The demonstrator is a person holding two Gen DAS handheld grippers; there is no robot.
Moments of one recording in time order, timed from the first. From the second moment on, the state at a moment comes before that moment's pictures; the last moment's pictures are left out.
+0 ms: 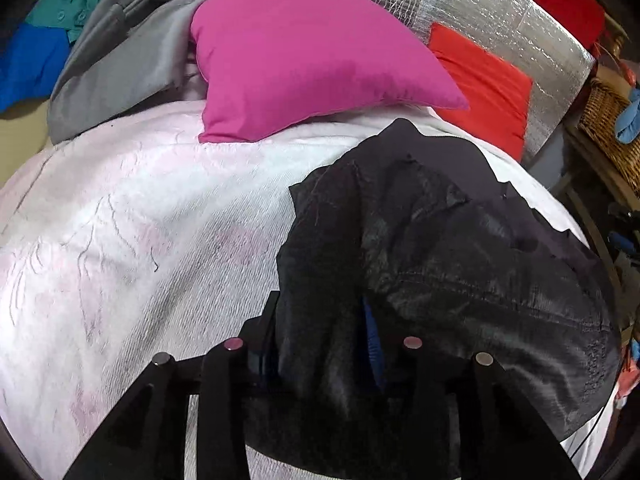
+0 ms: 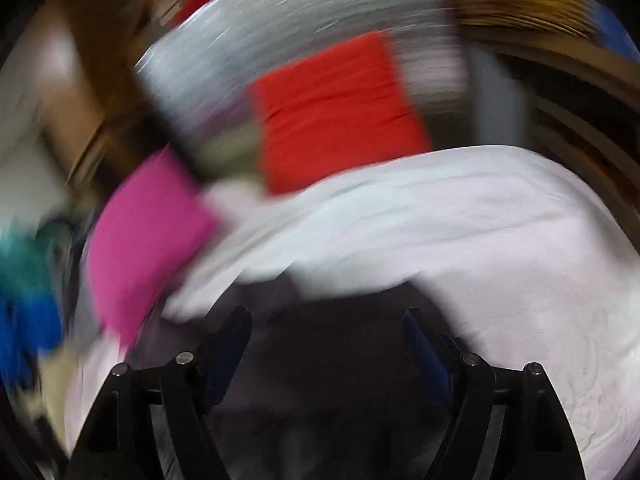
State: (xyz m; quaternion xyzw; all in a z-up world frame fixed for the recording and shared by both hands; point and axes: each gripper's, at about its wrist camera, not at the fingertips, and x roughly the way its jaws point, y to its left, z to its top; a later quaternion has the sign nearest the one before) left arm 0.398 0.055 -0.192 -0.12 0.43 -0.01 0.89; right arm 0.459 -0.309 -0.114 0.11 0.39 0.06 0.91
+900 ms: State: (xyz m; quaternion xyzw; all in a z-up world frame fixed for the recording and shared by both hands) left arm 0.356 0.100 -0.173 -0.21 0.43 -0.01 0.88; right arm 0.348 -0.397 -0.119 0.35 0.36 0.03 0.87
